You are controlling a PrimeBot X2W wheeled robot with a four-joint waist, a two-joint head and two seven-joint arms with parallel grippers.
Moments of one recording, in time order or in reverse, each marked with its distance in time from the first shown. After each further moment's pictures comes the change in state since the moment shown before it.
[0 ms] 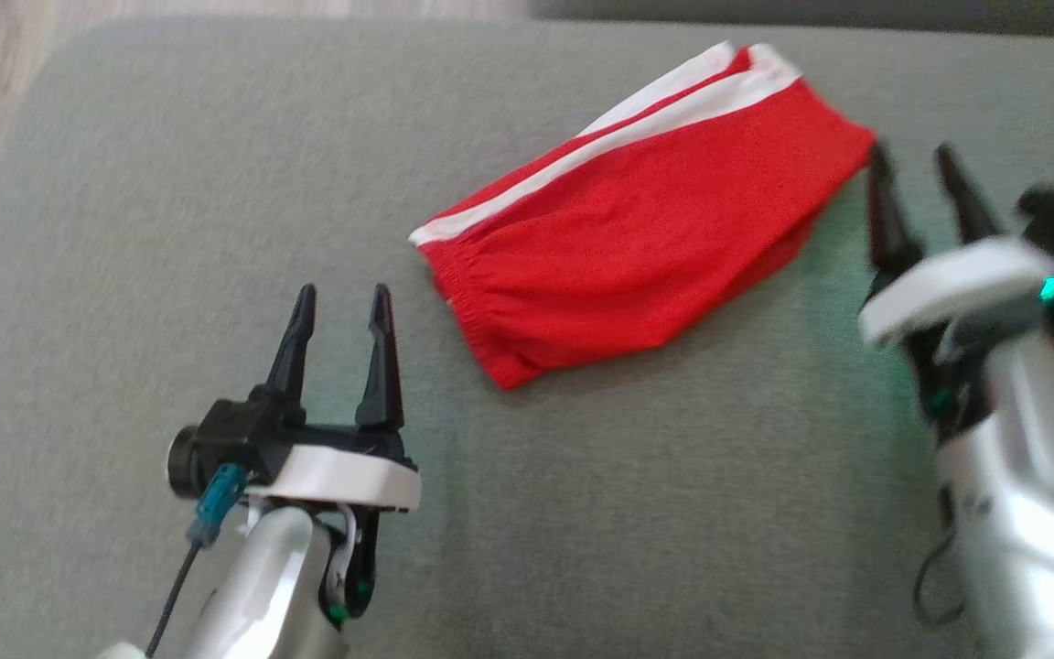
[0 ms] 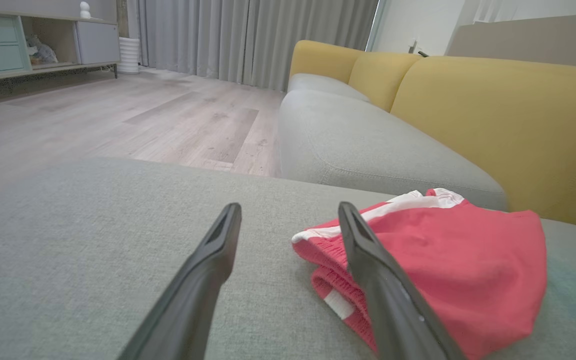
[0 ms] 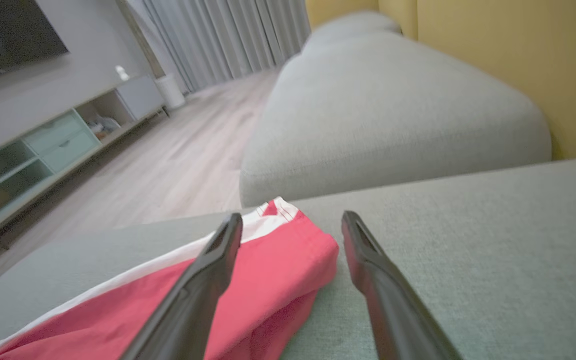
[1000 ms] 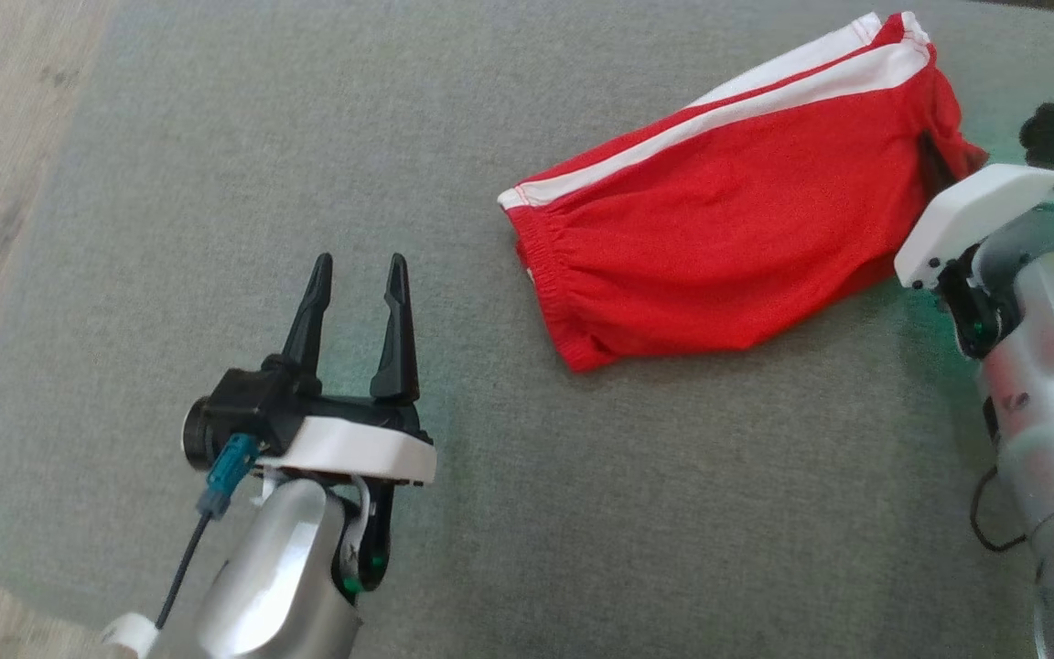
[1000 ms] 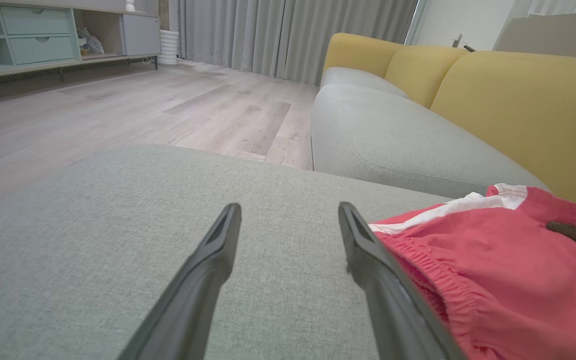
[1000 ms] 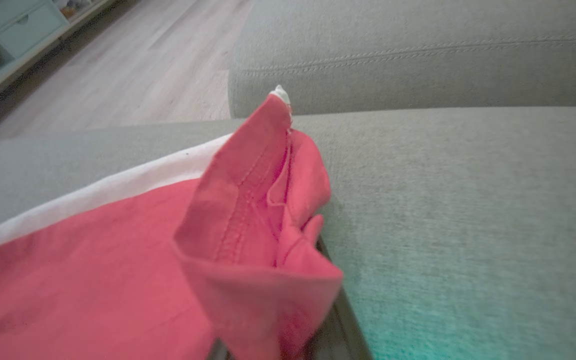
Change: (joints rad) left arm -0.069 -0.013 -0.032 0.027 -0.031 -0.004 0.000; right arm -0.376 -0.126 0.072 0.583 -0.015 0.000 0.062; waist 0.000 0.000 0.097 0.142
